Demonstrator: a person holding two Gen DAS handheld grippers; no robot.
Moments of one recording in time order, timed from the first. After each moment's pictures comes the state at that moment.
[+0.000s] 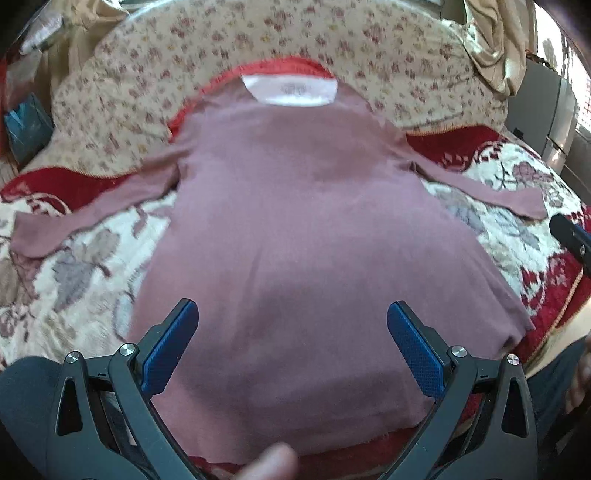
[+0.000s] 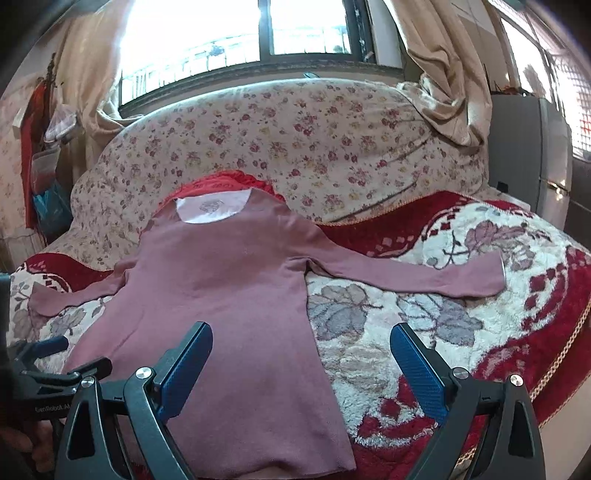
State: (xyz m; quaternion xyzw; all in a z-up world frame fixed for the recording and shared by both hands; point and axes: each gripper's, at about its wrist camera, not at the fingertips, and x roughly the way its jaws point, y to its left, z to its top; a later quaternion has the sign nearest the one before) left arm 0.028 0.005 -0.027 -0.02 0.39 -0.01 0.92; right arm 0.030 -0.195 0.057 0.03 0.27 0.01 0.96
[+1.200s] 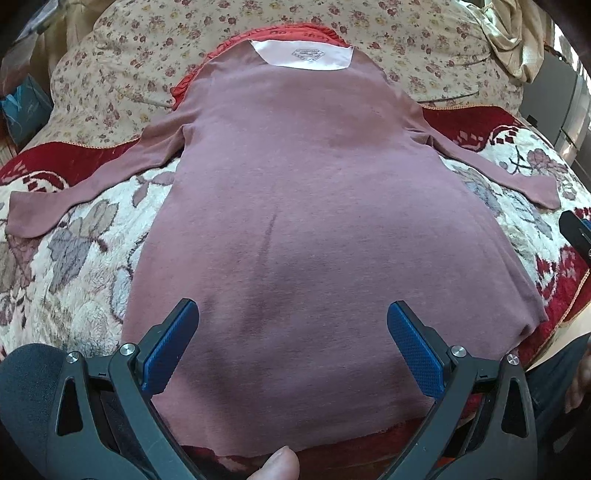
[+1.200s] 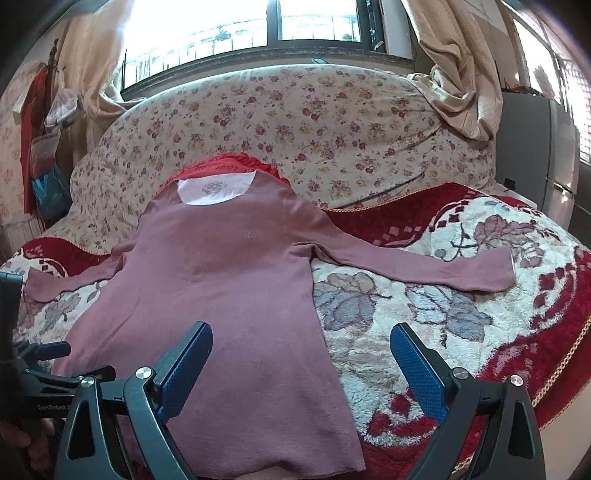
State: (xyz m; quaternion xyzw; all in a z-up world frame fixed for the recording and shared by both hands) left arm 0.036 0.015 -0.042 -0.02 0.44 0.00 0.90; right arm 0.042 -0.184 0.044 0.01 0.29 0.02 0.96
